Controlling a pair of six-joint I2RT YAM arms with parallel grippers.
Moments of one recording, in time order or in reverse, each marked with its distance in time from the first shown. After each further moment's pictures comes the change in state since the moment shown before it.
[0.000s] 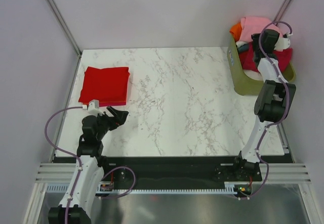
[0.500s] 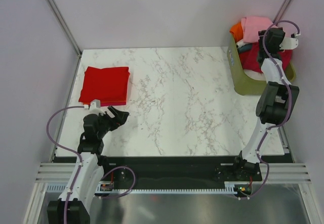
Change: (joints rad) left arm 0.000 0.071 0.000 0.015 0.000 0.000; right arm -0.020 -0.024 -0.008 0.024 0.089 -0.005
